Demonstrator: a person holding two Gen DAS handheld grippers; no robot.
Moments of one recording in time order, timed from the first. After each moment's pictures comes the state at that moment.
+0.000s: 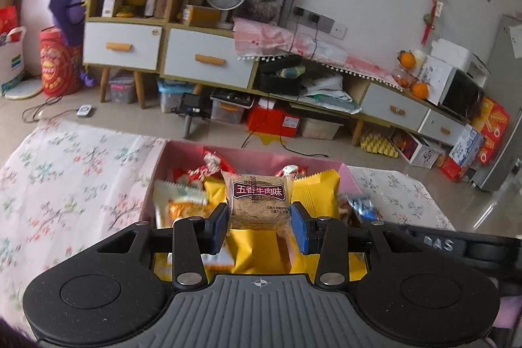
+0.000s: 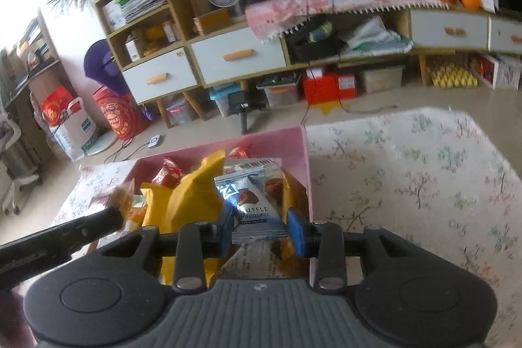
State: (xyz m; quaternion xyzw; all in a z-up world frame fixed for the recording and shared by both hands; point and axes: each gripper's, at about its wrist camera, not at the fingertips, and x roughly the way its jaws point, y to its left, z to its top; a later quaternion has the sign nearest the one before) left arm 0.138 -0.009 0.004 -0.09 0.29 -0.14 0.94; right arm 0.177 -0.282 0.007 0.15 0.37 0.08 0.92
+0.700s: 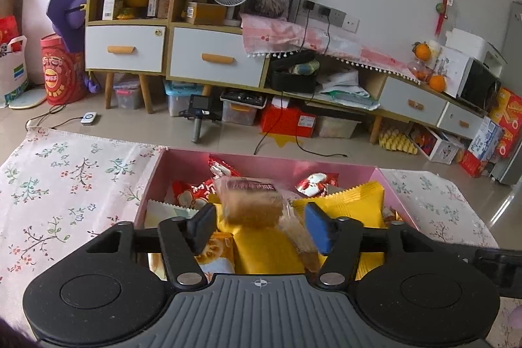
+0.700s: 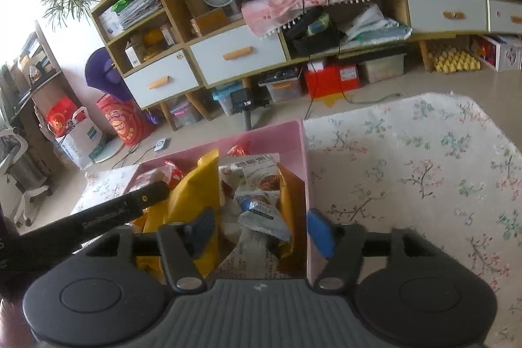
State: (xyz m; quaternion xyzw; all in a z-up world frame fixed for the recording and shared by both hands) left arm 0.180 -0.021 -0.019 -0.07 0.30 -0.11 0.95; right arm 0.171 -0.286 0.013 0.16 0.36 0.09 0.92
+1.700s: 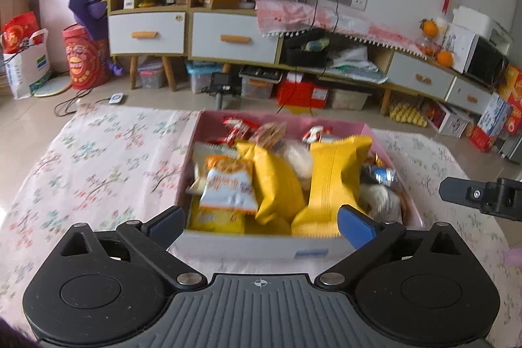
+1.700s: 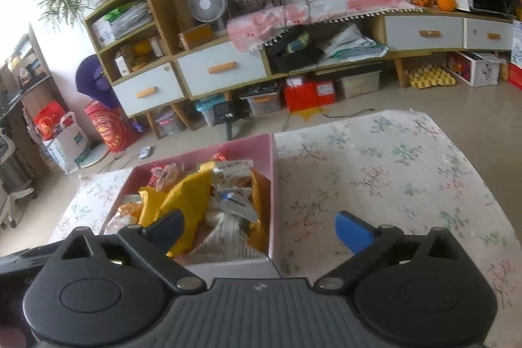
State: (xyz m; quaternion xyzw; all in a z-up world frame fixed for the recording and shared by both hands) left arm 0.094 -0.005 0.012 -0.04 0.35 -0.08 0.93; right arm 0.126 -0.304 0.035 0.14 0.35 0.04 0.92
